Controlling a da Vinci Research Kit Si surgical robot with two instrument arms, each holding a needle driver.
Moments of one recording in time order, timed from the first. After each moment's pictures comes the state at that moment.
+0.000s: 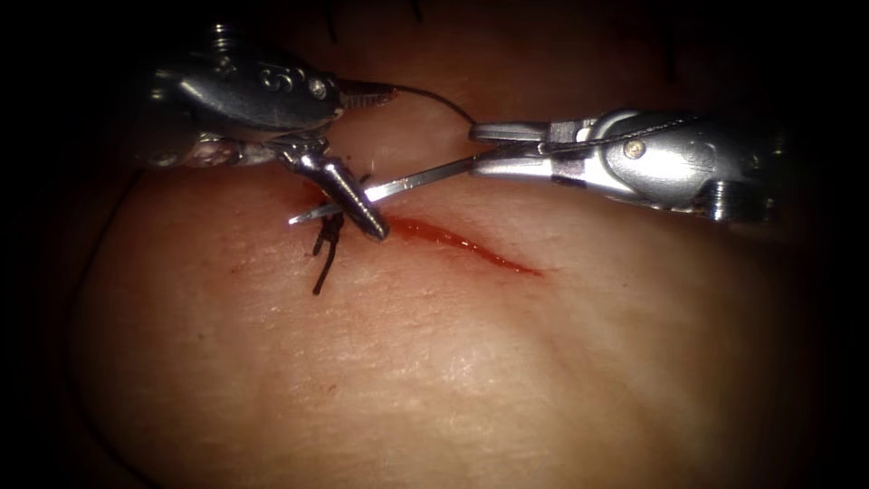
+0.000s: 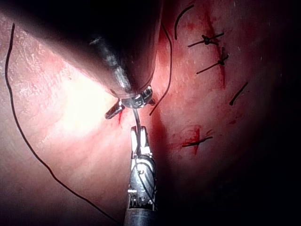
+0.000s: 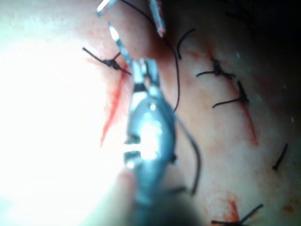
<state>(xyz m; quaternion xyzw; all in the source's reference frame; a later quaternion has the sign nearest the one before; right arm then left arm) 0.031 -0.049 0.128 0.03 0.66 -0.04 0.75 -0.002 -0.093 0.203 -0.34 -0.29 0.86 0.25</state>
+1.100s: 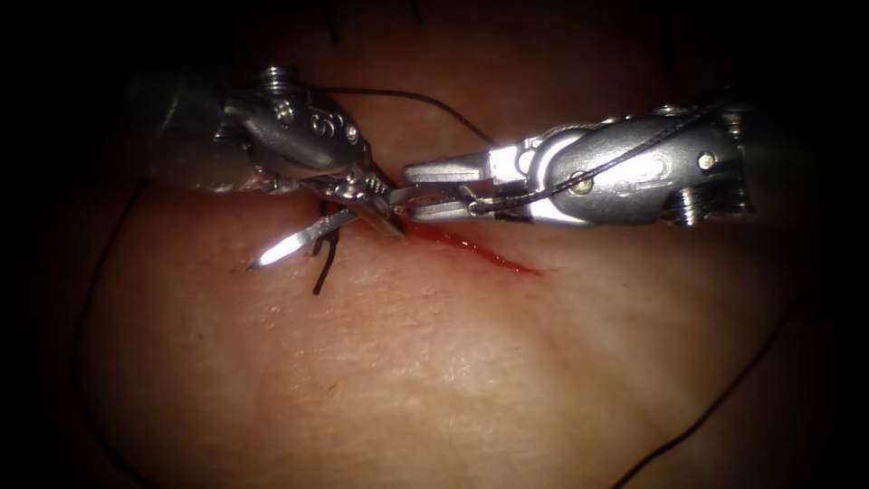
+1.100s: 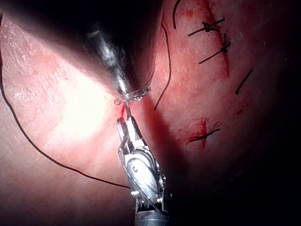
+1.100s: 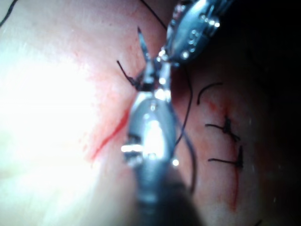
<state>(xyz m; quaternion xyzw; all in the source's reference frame) 0.033 -0.051 0.125 0.02 0.64 -0.15 0.75 -0.002 -0.095 0.206 -0.27 -0.35 0.88 0.16</state>
